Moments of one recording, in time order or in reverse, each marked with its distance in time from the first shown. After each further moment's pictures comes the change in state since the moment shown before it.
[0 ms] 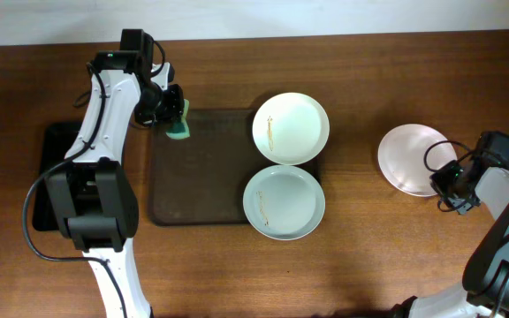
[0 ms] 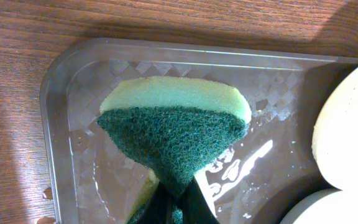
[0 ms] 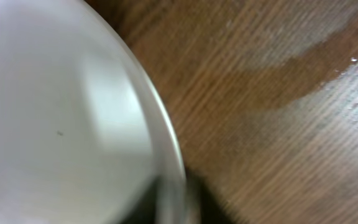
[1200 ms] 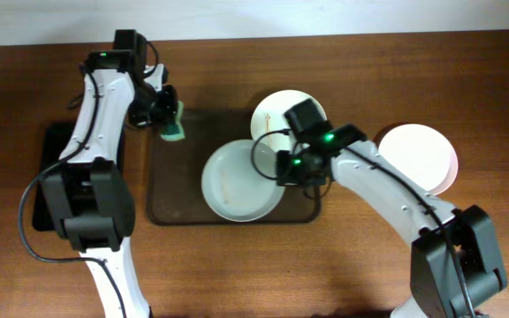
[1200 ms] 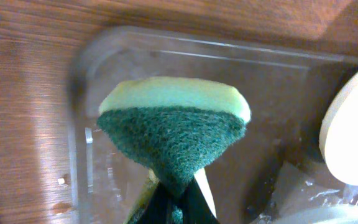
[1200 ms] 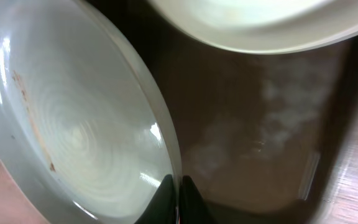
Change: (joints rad) left arm 0.030 0.001 0.013 -0.040 0.000 0.000; right arm 1.011 0.002 0.329 -0.287 -0.159 0.055
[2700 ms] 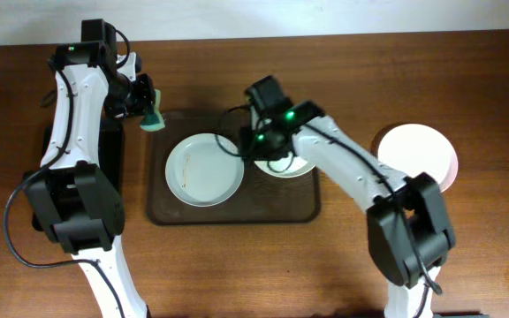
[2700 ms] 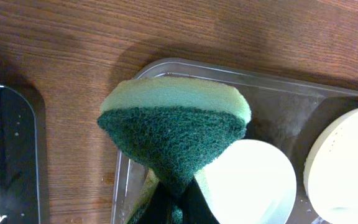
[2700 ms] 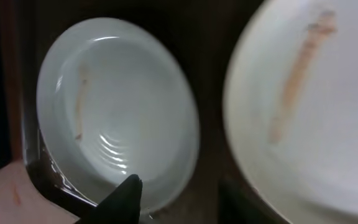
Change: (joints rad) left arm 0.084 0.000 0.094 -0.043 0.000 0.008; right arm 0.065 0.262 0.326 0.034 -0.031 -0.026
